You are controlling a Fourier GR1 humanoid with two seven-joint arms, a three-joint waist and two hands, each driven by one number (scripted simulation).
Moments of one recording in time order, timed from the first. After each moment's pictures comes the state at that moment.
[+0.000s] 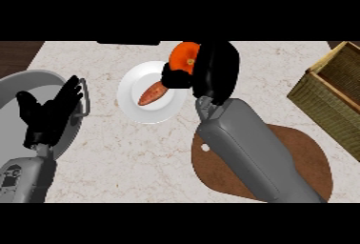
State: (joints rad) left arm -0.25 0.26 0.12 -1.37 0.06 -0.05 0.24; right arm -0.90 0.00 0.37 -1.30 0.97 -0.44 1.06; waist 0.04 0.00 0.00
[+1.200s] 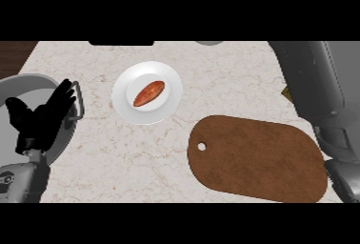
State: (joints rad) left arm -0.21 0.27 0.15 -1.39 0.07 -0.06 0.22; right arm -1.34 -0.22 -0.04 -0.95 1.22 -0.28 1.08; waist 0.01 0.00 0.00
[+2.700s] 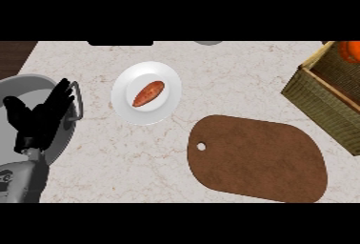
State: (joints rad) left arm -0.23 0.27 0.18 -1.37 0.06 -0.07 0.22; right arm -0.89 -0.46 -0.32 -1.03 1.13 -0.46 0.89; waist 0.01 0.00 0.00
